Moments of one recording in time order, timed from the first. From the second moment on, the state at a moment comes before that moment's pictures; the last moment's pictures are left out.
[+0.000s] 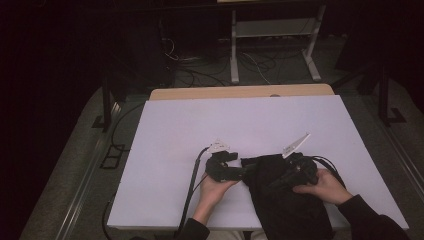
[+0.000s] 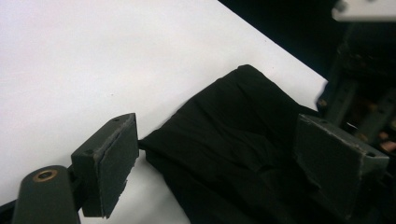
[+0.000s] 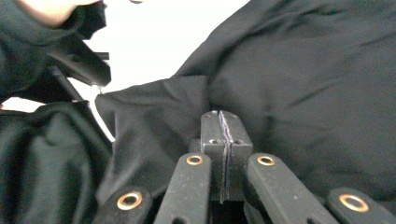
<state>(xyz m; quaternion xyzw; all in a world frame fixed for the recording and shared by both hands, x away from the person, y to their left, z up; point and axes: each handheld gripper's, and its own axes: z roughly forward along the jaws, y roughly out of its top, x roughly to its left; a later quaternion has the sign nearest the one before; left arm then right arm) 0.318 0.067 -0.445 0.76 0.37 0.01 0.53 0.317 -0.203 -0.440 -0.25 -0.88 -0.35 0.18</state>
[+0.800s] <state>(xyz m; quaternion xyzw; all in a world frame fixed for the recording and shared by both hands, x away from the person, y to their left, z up) 0.320 0.066 -0.447 0.76 0.37 0.00 0.53 0.297 -0.219 -0.433 -0.26 -0.88 -0.37 0.15</state>
